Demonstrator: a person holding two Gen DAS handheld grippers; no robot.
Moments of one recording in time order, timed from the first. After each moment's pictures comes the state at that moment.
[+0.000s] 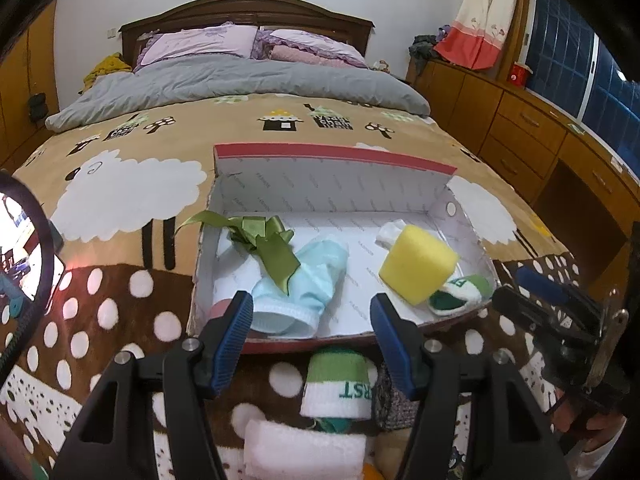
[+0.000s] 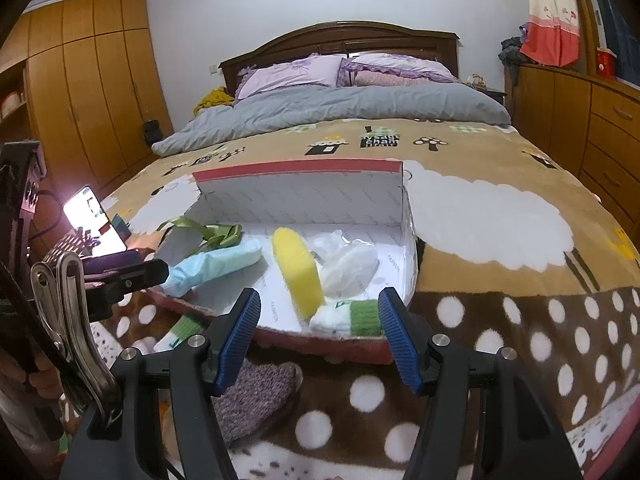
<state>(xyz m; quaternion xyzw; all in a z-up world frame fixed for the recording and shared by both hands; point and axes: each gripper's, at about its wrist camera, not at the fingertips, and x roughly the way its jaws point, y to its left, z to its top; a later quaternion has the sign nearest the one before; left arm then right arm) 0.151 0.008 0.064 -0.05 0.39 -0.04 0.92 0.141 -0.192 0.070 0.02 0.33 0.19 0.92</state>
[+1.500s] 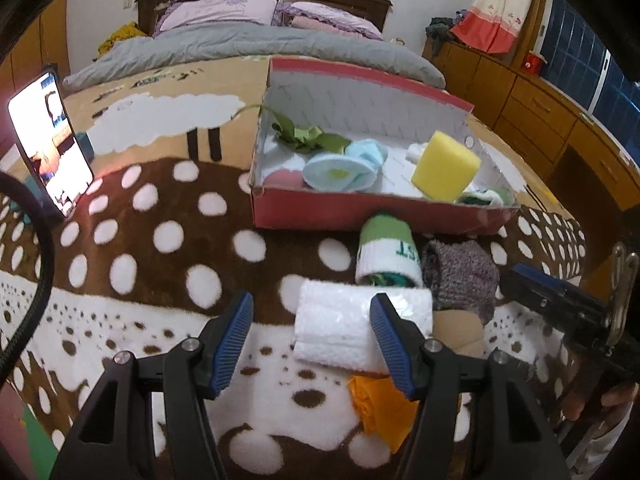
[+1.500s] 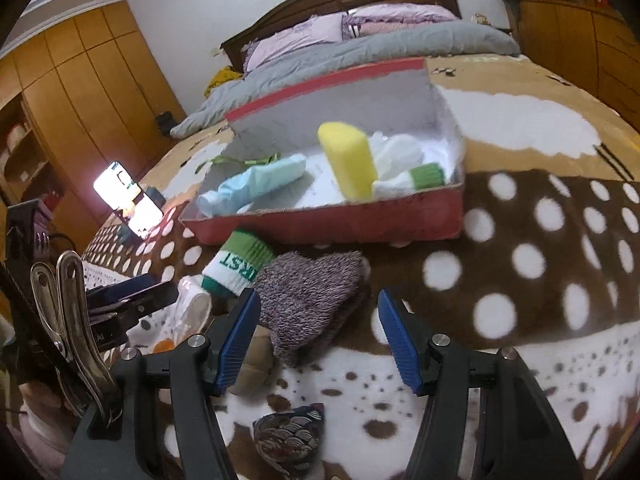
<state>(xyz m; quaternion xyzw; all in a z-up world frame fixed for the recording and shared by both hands) 0.078 0.041 0.014 -0.07 0.44 -0.03 0.90 0.098 -0.178 0.024 0.09 0.41 0.23 0.88</state>
